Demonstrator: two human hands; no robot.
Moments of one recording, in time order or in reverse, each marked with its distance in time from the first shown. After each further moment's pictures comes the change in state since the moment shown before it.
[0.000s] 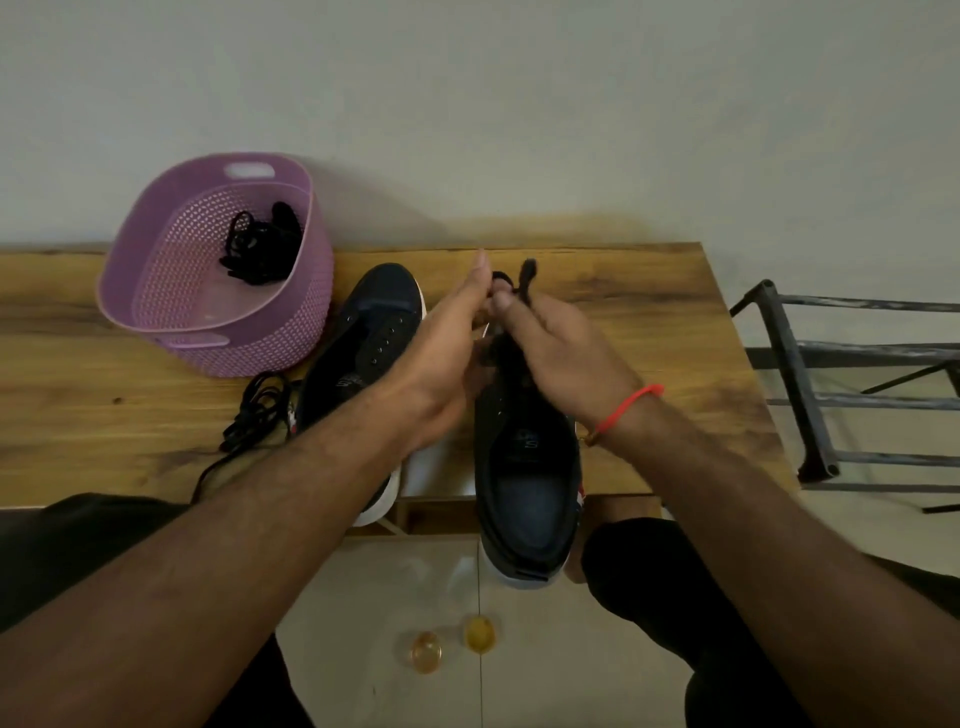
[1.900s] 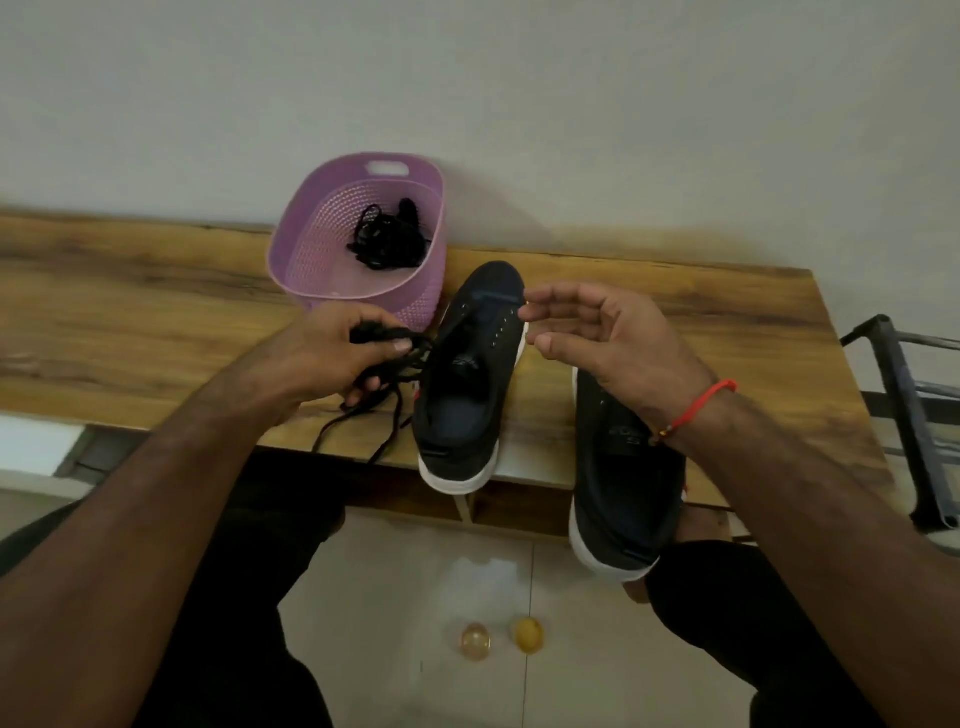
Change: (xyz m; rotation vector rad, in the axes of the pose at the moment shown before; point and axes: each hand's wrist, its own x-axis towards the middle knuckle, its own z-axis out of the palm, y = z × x) left_hand -0.087 0.051 -0.172 0.804 0.275 -0.046; right_hand 0.002 -0.021 0.034 0.221 -0.190 -0.184
